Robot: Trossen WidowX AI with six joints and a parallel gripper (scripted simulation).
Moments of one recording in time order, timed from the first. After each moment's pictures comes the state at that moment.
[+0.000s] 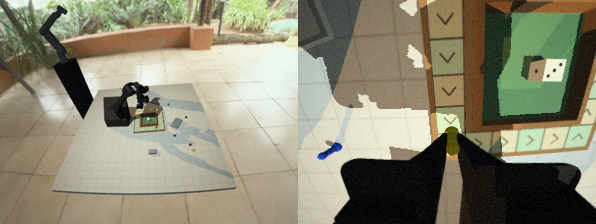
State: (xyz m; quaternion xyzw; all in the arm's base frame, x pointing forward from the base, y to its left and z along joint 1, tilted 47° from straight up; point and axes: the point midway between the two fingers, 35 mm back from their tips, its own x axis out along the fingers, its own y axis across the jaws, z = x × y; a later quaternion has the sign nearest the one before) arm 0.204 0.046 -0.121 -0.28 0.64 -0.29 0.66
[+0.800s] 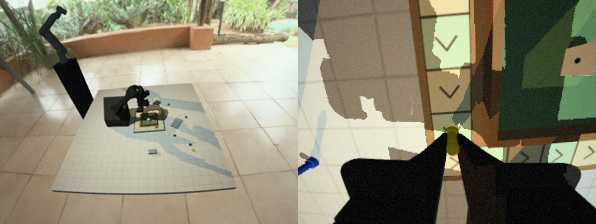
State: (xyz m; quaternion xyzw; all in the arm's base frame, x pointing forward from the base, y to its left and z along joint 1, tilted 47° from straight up) arm 0.200 0.012 -0.151 -0.27 0.64 -0.29 0.66
